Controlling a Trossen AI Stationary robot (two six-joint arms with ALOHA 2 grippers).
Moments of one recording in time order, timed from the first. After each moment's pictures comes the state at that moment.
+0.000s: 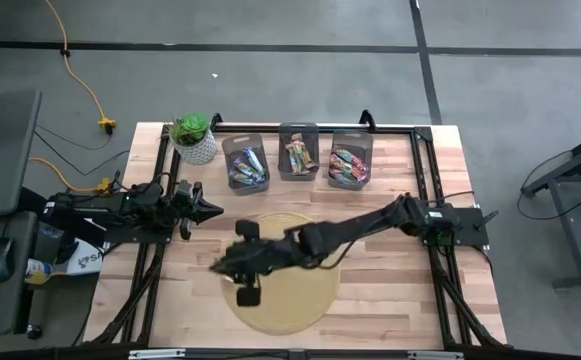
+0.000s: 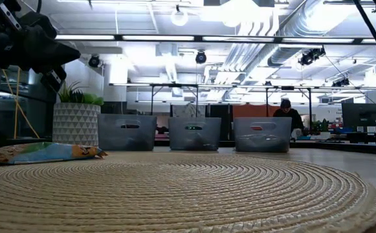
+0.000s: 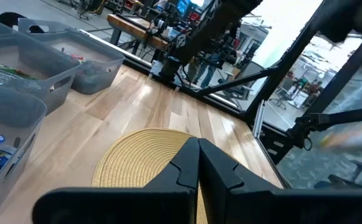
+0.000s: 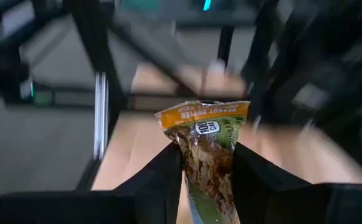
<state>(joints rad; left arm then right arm) -0.03 0.01 0.05 -0.06 -0.01 -0.45 0.33 2.31 2.34 -0.50 0.18 0.15</state>
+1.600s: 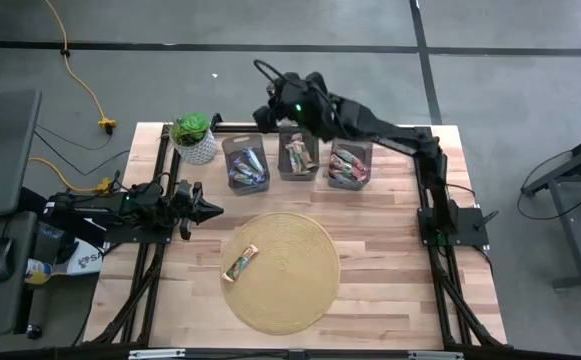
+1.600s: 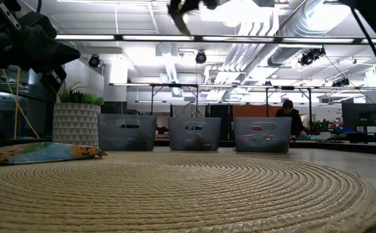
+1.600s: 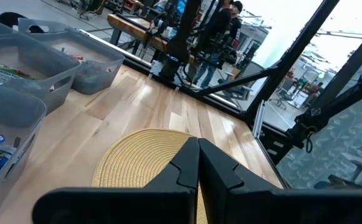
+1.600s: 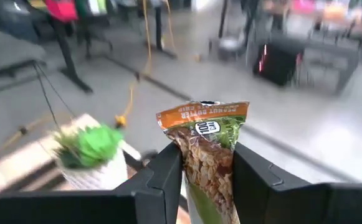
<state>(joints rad) -0.03 0.01 0.05 -0.06 -0.01 -0.45 -0.22 2.04 2.34 -0.65 0.64 0.22</state>
